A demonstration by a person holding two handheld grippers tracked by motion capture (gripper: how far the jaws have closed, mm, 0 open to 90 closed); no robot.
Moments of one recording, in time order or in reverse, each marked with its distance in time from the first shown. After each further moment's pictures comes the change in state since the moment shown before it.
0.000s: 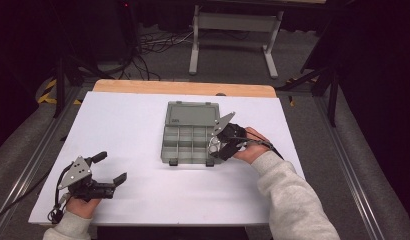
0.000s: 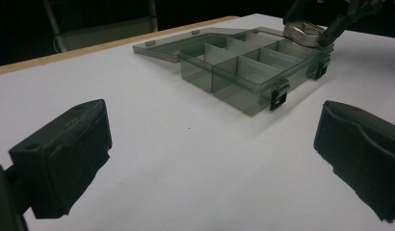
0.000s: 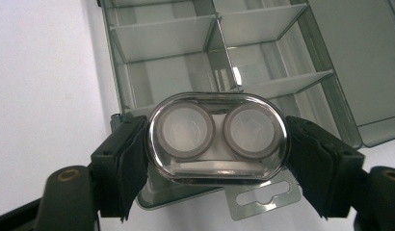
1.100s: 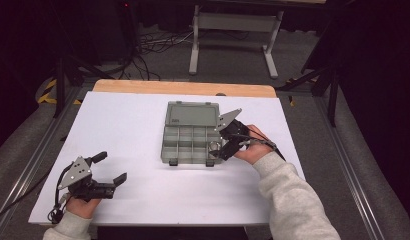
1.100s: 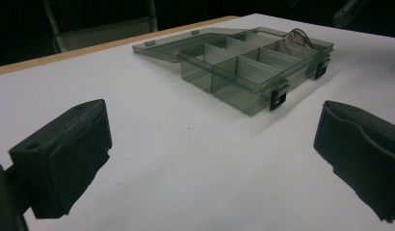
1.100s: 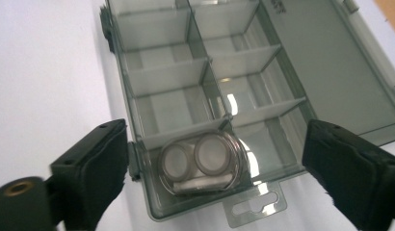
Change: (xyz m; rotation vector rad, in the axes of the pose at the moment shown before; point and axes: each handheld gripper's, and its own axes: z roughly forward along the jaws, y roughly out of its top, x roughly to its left) left arm 0.000 0.000 0.000 0.000 -0.001 0.000; right arm 0.003 0.005 -0.020 -0.105 -0.023 0.042
